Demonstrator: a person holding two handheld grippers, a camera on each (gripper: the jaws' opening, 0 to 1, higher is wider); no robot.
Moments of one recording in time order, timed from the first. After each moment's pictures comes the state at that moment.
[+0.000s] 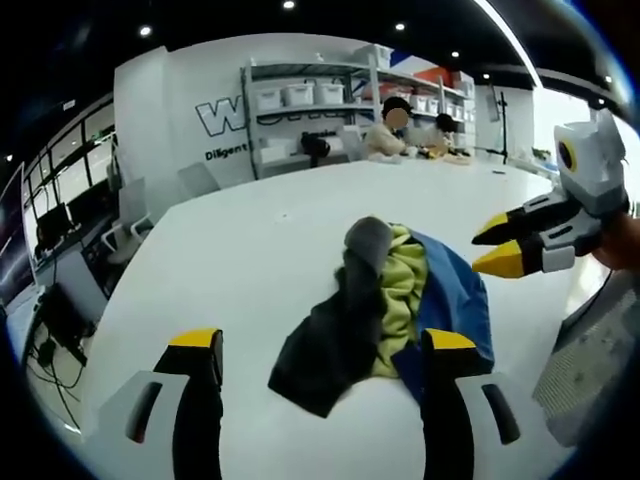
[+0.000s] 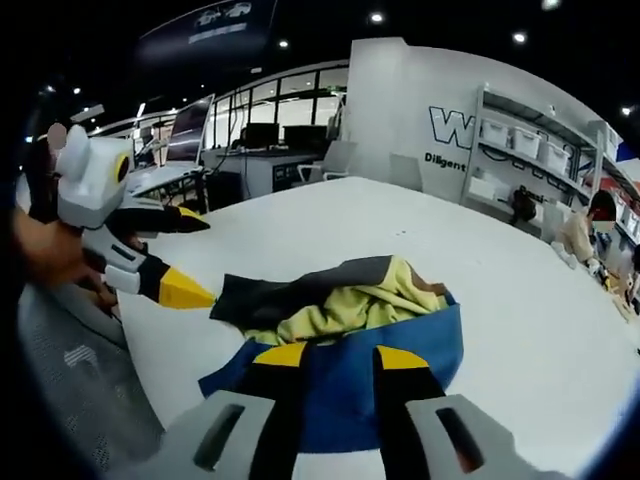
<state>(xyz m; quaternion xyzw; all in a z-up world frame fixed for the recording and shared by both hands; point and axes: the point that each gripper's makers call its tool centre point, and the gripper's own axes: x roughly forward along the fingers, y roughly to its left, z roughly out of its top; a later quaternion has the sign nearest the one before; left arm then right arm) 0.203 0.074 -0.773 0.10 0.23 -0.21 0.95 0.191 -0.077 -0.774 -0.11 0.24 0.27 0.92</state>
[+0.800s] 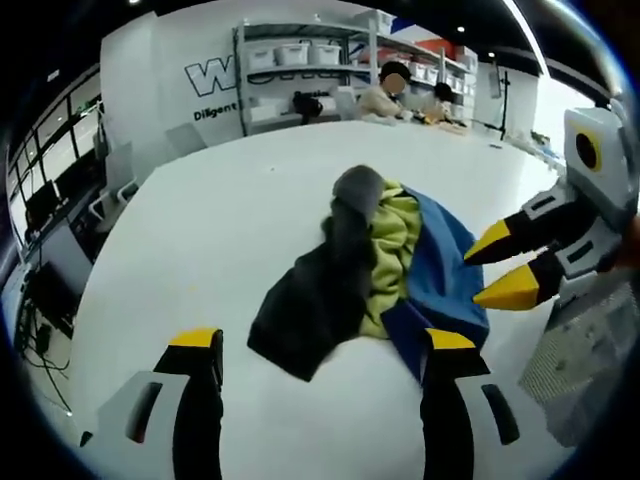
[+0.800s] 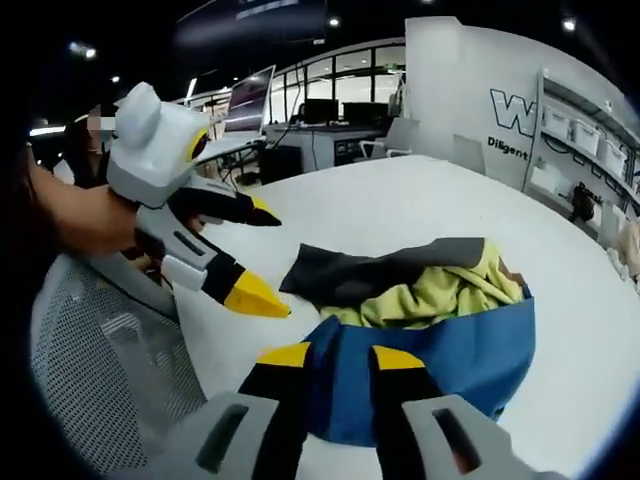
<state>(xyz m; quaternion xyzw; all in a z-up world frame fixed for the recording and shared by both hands) 0.187 0.075 -0.811 0.10 0.32 -0.22 0.91 0.150 -0.023 -0.803 -0.12 0.30 0.40 0.86</state>
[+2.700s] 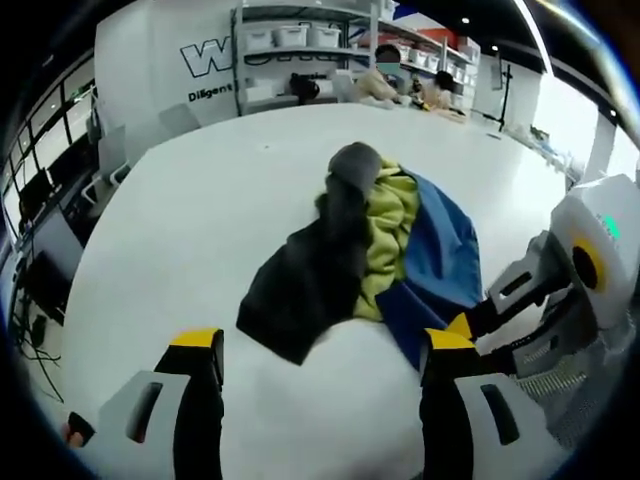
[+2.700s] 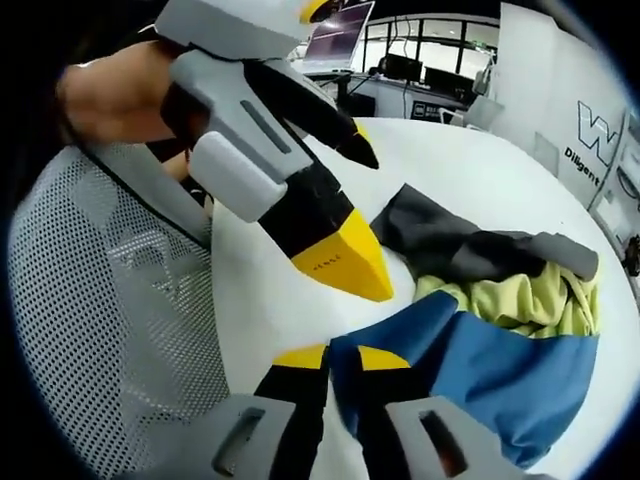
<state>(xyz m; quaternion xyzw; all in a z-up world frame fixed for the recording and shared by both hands) 0.179 0.075 -0.825 0.09 0.36 -0.23 0.90 0.120 0.008 -0.853 -0.24 0.34 0.49 0.76</state>
